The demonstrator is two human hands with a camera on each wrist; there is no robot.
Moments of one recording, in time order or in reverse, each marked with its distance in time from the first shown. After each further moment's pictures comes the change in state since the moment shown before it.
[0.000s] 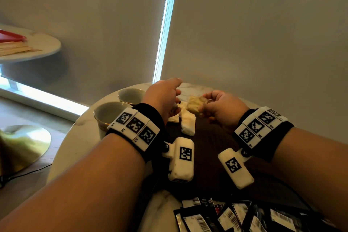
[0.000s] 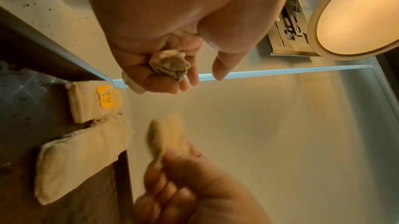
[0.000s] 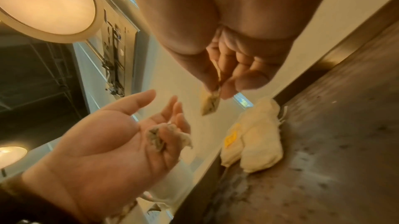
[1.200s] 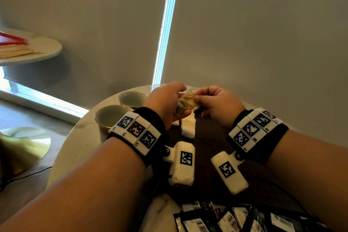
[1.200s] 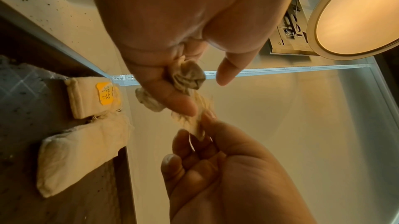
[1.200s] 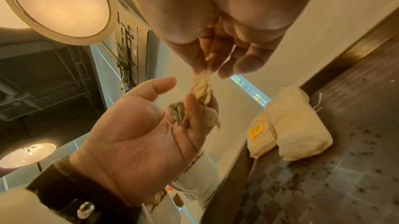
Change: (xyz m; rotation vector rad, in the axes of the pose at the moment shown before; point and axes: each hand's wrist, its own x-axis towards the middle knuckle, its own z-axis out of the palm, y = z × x) left_hand 0.001 -0.005 0.002 -0.102 -0.088 -0.026; right_hand -0.004 -0.012 0.013 0.074 0.075 -0.179
